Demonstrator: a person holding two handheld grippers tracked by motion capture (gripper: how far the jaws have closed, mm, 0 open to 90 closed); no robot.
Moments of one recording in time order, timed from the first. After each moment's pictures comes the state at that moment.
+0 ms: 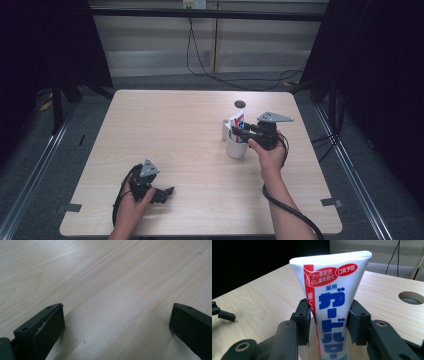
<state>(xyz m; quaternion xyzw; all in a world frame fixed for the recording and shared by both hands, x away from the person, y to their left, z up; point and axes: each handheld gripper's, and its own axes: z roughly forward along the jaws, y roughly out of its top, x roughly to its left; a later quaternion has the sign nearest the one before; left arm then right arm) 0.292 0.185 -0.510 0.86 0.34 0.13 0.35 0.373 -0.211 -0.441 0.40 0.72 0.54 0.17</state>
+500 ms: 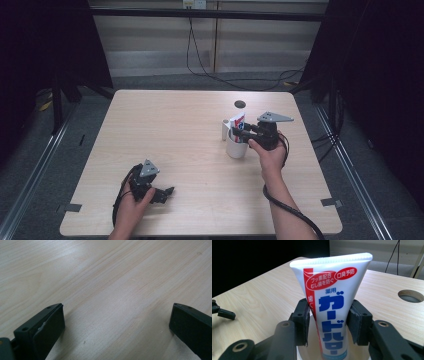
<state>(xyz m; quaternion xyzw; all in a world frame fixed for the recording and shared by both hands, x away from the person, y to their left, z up) 0.292 0.185 -0.510 0.86 0.35 0.13 0.35 0.373 -0.212 -0.440 0.40 0.72 0.53 0.17</state>
